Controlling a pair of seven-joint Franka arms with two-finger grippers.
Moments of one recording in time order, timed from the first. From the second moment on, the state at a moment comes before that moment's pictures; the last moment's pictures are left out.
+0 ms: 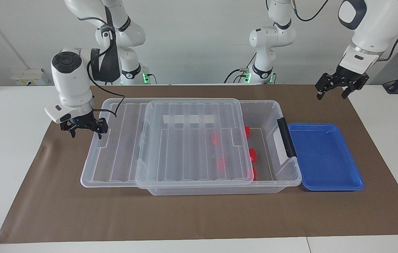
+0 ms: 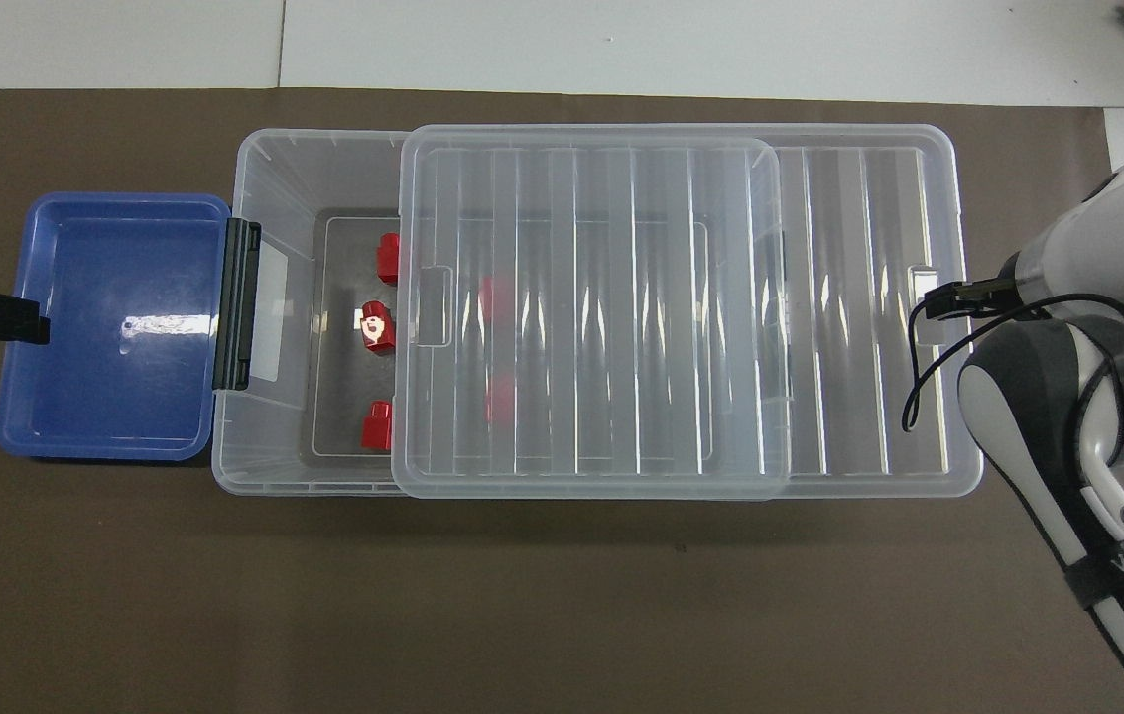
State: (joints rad) left arm 0.07 -0.08 -0.06 -1.71 0.00 1.68 0.06; right arm 0.05 0.10 -0.06 -1.89 -0.24 2.04 0.09
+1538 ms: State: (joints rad) left arm 0.07 -0.08 -0.06 -1.71 0.00 1.68 0.06; right arm 0.00 0.08 -0.06 -1.88 -0.24 2.01 0.07
